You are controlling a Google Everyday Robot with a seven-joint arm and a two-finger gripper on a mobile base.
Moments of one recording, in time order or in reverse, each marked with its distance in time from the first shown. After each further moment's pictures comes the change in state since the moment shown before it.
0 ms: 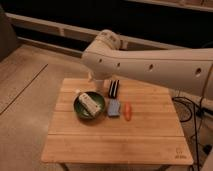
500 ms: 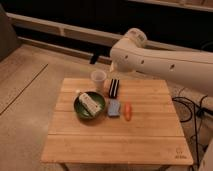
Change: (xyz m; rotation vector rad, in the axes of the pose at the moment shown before) arm -0.053 -0.089 0.030 -0.018 -0.114 0.106
